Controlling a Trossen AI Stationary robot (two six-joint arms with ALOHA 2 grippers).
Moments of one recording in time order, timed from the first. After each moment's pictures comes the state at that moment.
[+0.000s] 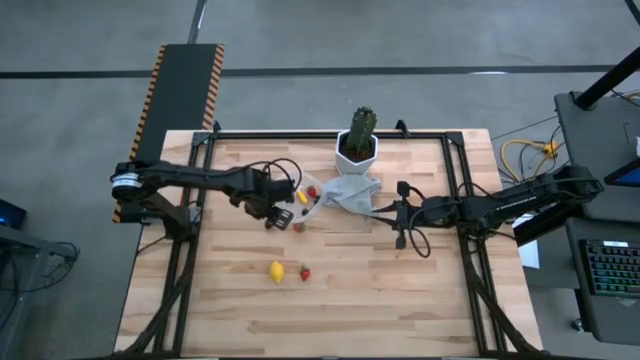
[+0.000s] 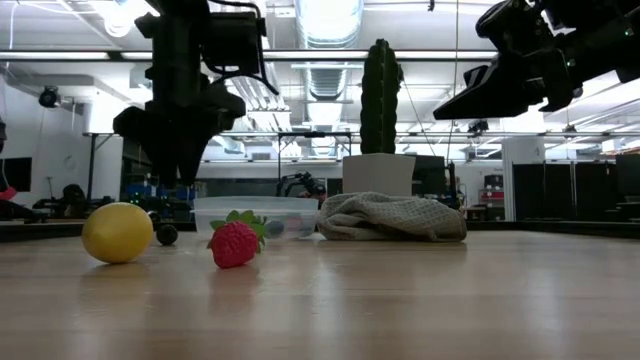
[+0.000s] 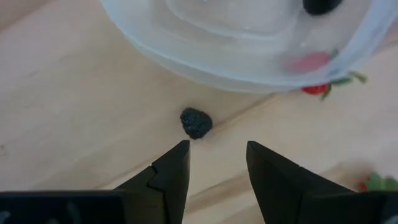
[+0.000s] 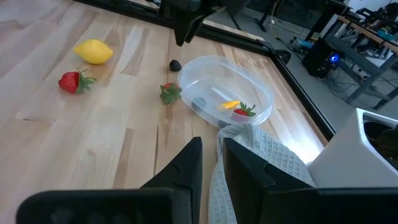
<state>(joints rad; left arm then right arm) 0.13 1.51 1.05 -0.97 0.01 -0.95 0.14 0.99 0.33 0.31 0.29 -0.22</state>
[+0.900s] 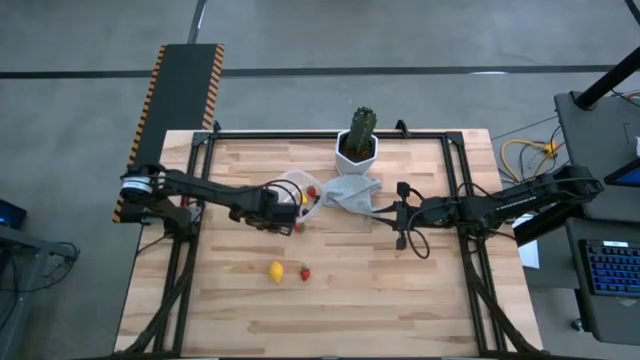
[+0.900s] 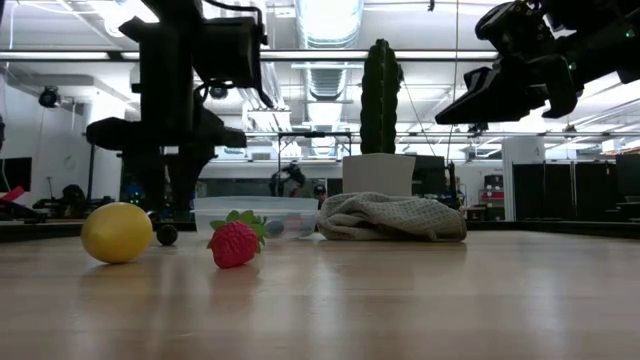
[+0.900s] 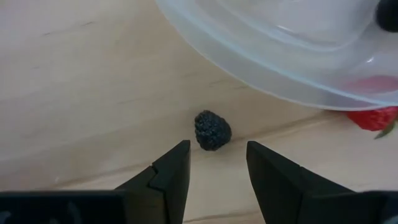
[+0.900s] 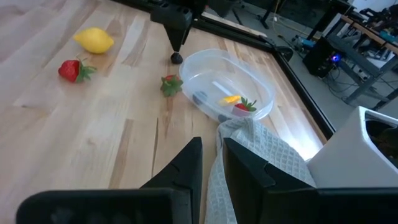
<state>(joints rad) -0.01 1.60 1.01 -0.92 -0.17 -1.30 0.14 0.99 0.33 0.29 0.29 -0.24</state>
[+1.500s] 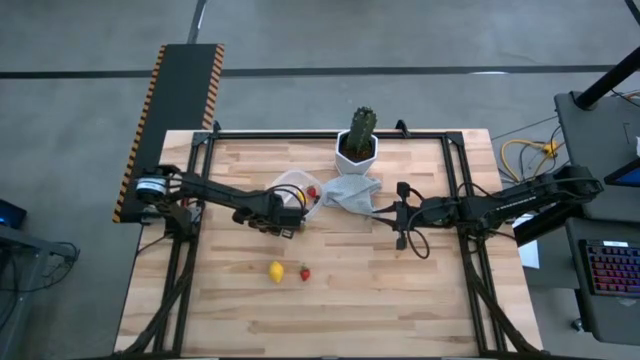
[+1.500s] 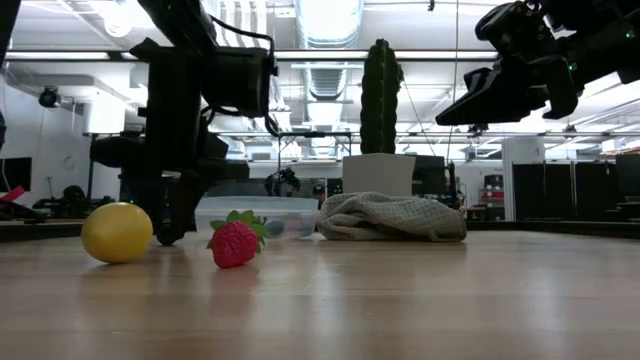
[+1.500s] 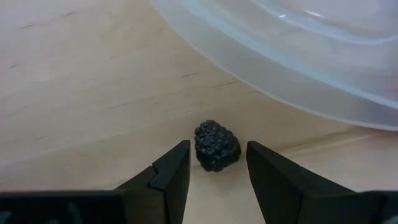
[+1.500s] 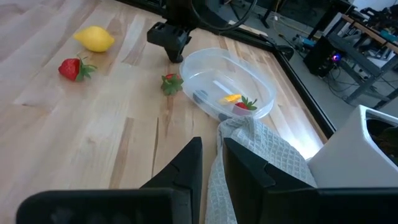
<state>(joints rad) -0.01 1.71 1.01 -0.89 -0.17 -1.30 0.14 0.99 0.33 0.28 0.29 -0.24</state>
